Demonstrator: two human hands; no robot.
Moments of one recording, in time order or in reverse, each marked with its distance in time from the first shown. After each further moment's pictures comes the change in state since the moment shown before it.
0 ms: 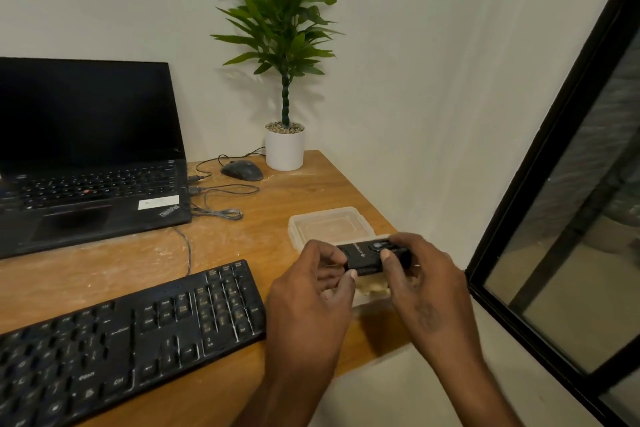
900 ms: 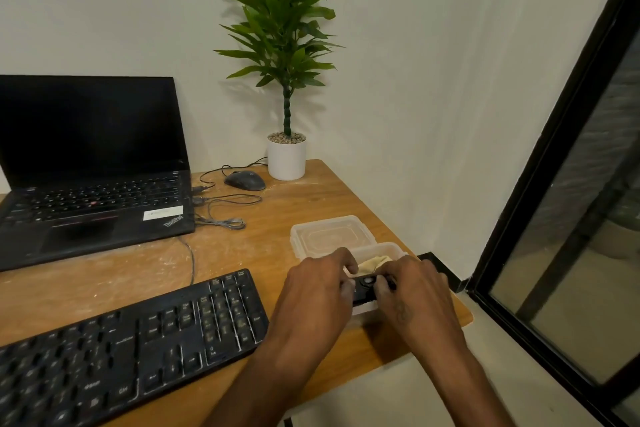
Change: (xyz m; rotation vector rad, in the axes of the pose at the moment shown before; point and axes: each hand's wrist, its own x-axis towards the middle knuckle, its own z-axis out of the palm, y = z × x) left_hand 0.042 -0.014 0.009 0.495 -0.270 0.156; right_hand 0.023 0.021 0.025 -0.375 -0.170 -0.034
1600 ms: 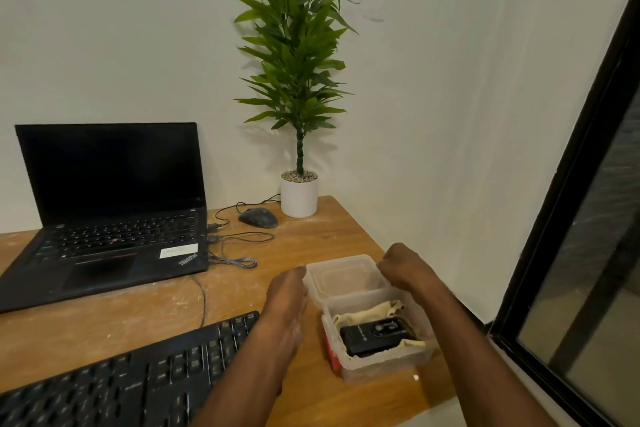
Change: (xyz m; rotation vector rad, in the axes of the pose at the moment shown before) left_hand 0.070 -0.040 -0.003 -1.207 0.162 -0.804; right_hand 0.145 0.008 0.022 0.212 -0.335 0.190
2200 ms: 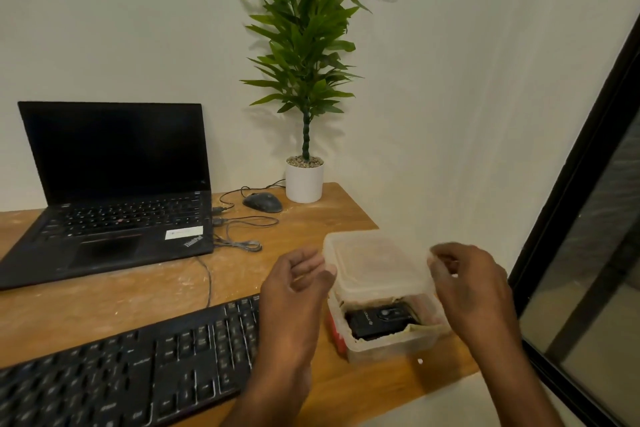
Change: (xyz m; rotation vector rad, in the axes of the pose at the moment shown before) left_hand -0.091 -0.006 -0.020 0.056 -0.053 0.430; right_hand -0.130 0.015 -0.029 0.138 0.569 -0.148
